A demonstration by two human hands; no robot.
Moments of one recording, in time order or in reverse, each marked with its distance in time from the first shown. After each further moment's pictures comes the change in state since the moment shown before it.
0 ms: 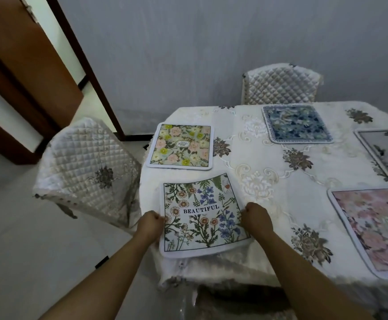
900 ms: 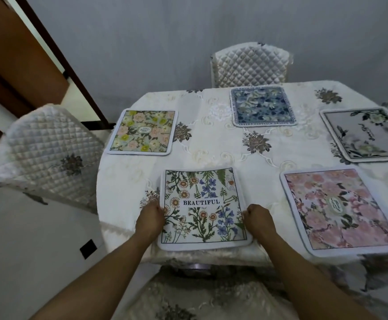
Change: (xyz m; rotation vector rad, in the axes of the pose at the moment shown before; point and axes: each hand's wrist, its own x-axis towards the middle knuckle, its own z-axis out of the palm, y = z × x) left_hand -0.080 0.087 0.146 0.178 0.054 0.176; right_hand 0.010 0.179 -0.081 -0.024 -0.060 0.043
